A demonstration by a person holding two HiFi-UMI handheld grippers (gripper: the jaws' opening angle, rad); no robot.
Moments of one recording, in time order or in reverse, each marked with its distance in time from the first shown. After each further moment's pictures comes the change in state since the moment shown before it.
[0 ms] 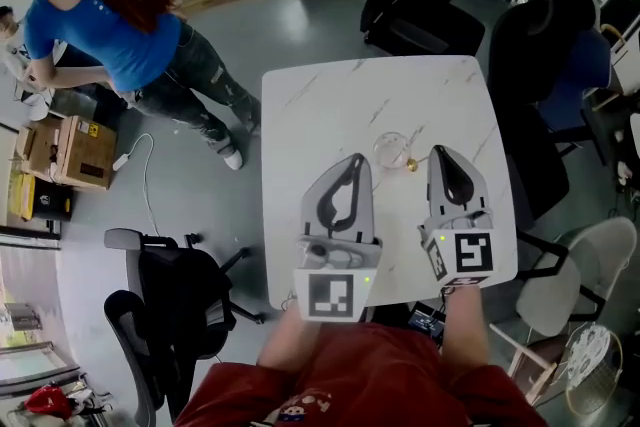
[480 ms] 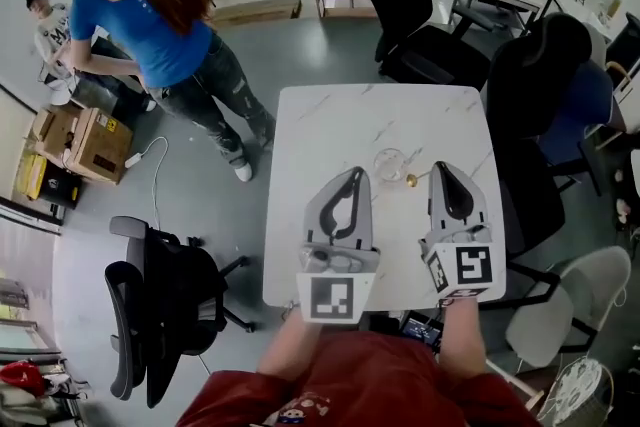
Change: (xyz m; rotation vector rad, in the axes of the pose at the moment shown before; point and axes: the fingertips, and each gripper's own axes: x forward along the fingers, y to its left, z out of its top) left arm -0.026 -0.019 0.037 0.002 -0.046 0.091; right arm -0.038 -0.002 0.039 0.002 -0.087 0.066
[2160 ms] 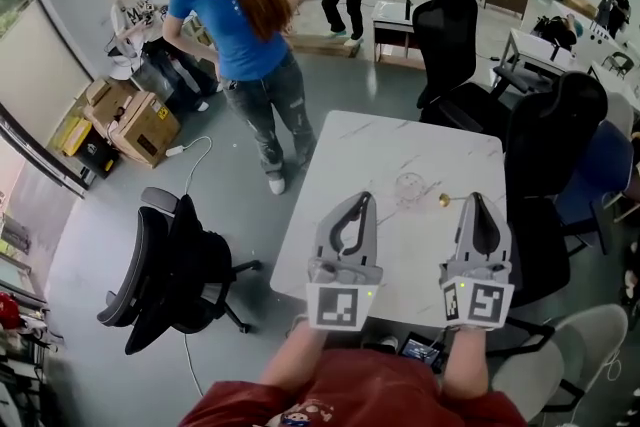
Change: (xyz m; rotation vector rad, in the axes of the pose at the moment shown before) left arm -0.071 -0.028 0.048 0.263 -0.004 0.107; right arm -0.088 -0.011 0.074 -0.059 -0.237 0.002
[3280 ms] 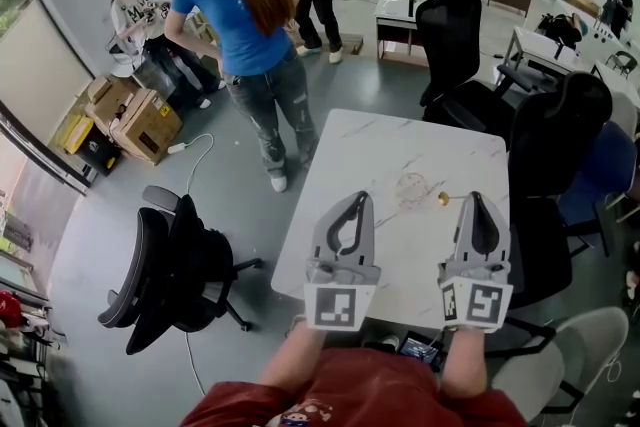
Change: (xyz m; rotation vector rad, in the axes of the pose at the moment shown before) left arm 0.005 0.012 -0.002 -0.170 -0.040 0.083; right arm 0.011 0.003 -0.003 0.008 -0.003 0.009
